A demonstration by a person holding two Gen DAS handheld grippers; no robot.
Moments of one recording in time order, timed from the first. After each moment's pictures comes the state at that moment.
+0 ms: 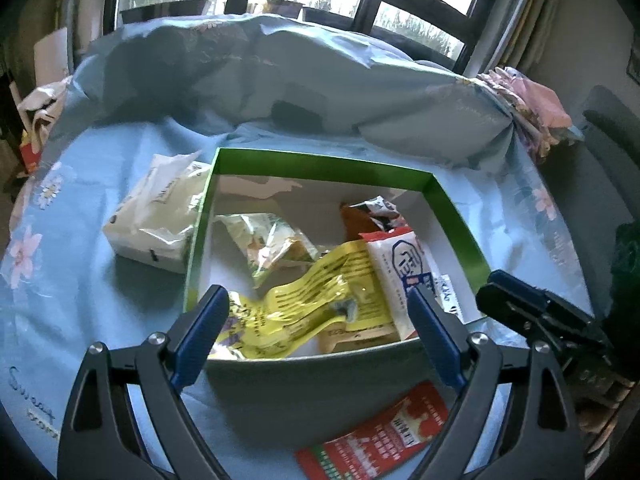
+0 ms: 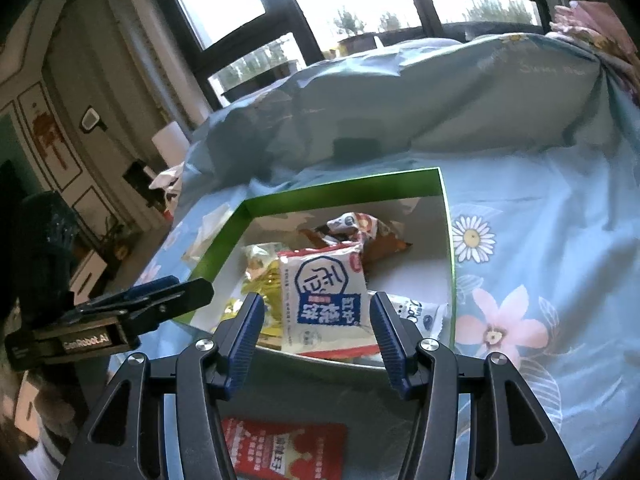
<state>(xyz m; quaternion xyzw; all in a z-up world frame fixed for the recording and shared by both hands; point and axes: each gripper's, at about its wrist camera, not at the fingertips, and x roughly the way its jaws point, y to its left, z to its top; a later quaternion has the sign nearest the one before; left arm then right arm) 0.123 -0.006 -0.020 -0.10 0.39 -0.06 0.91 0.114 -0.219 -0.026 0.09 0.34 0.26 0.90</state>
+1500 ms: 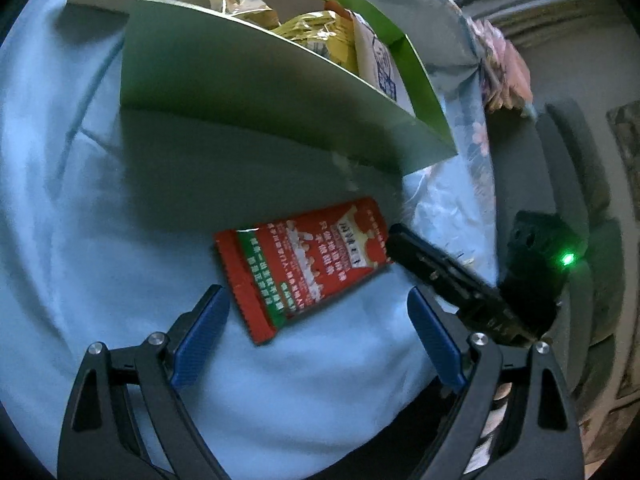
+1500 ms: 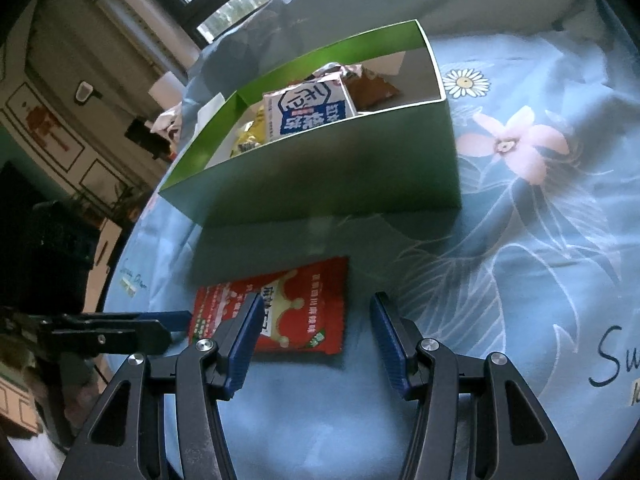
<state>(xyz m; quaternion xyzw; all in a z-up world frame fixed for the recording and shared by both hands) 0.046 0.004 -0.097 -0.30 0.55 -0.21 0.75 0.067 -0.231 -0.110 0.12 0.46 0.28 0.84</state>
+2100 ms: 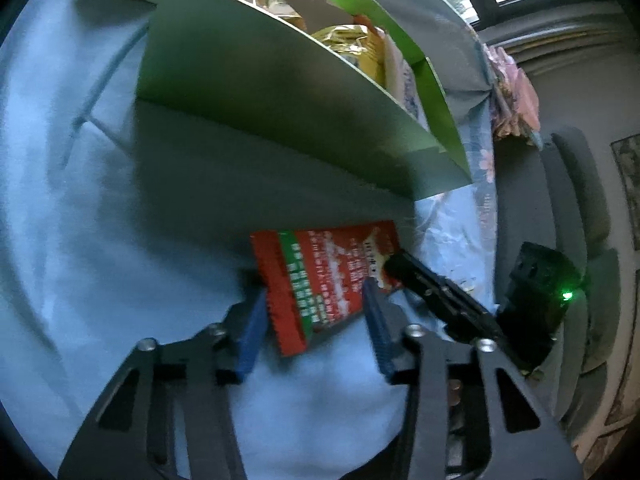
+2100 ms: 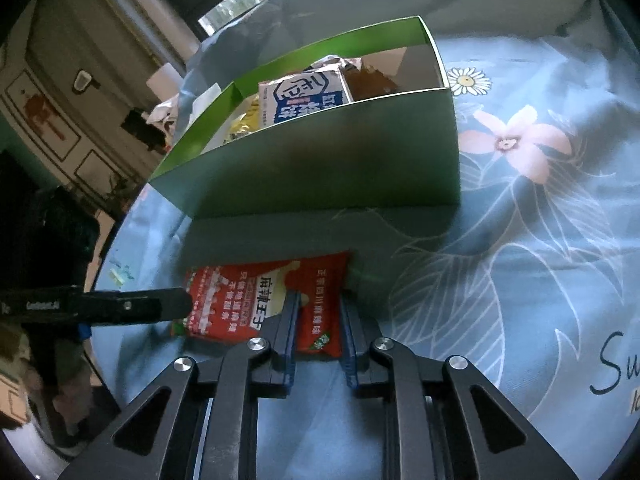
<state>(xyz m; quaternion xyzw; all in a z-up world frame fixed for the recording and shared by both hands) 0.050 0.007 -0.104 -0.31 0.54 -0.18 0.77 0.065 -0.227 -0.115 0.09 0.45 0.27 0.84</state>
